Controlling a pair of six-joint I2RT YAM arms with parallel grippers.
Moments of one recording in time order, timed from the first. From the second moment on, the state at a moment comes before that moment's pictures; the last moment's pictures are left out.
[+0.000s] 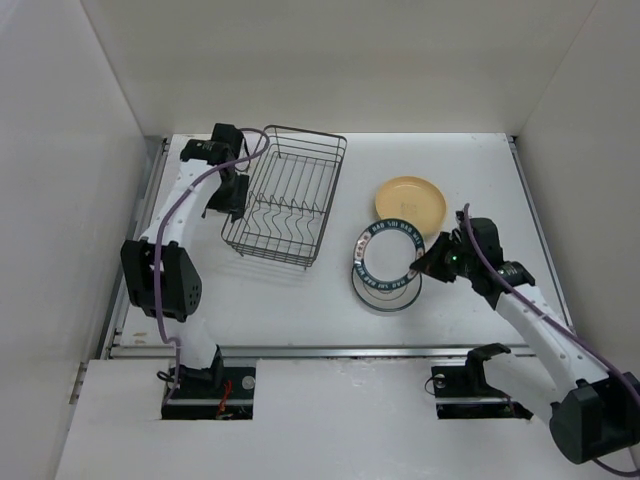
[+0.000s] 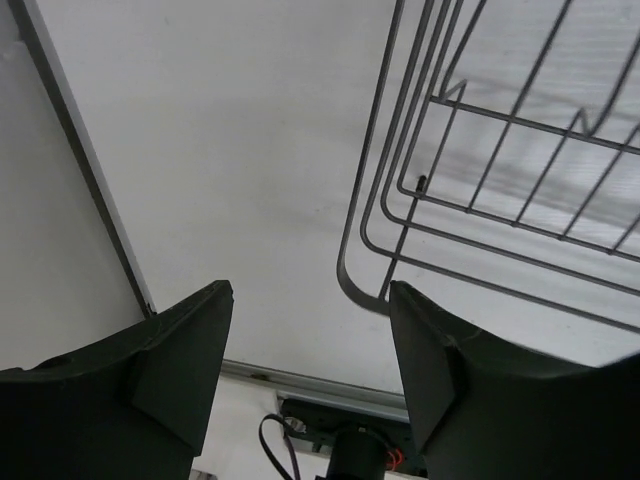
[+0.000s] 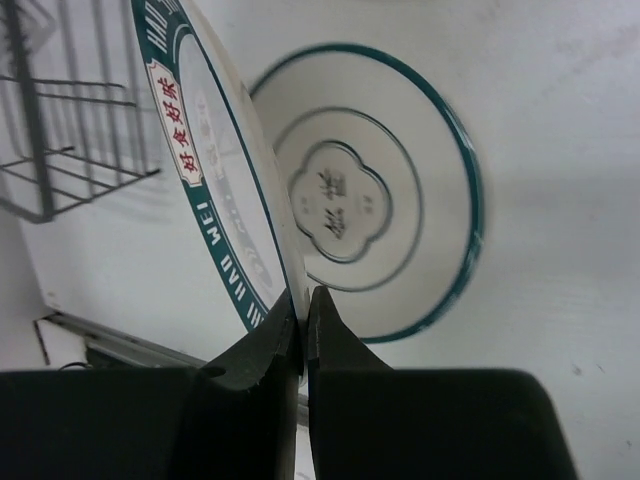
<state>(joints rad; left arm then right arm) -0.18 1.73 1.69 -1.22 -0.28 -0.05 0.26 0.93 0.66 -0.44 -0.26 0.71</state>
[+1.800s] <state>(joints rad) -0.03 1.99 1.79 -1.28 -0.17 -0.07 0.28 1.14 1.03 -0.71 0.30 0.71</state>
